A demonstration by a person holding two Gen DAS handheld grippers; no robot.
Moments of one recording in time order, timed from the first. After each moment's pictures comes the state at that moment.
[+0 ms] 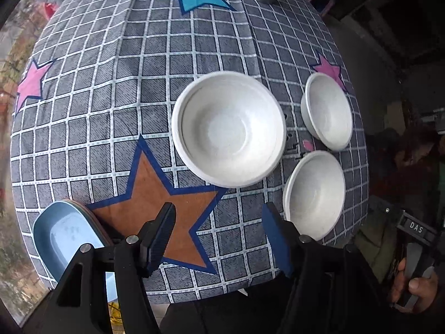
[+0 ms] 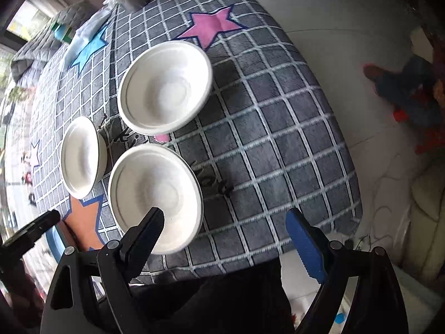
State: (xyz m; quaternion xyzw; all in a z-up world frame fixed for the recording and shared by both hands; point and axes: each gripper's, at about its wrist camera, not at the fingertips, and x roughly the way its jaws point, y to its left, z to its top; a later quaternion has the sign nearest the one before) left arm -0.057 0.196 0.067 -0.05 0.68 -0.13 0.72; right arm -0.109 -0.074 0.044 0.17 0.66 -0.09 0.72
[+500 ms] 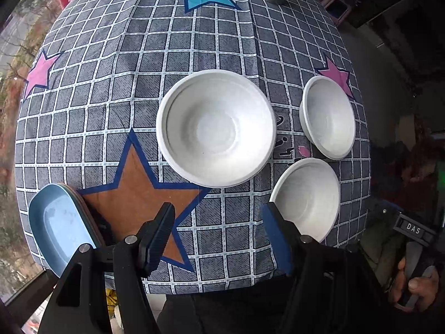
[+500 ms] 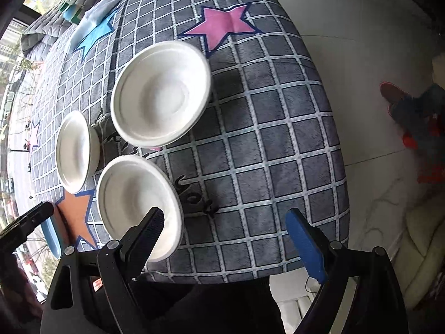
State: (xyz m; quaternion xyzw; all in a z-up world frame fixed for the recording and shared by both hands) left arm -0.059 0.168 0.068 -0.06 0.69 -0.09 0.72; right arm -0.088 -0.094 0.031 0.13 0.69 -0.04 0.71
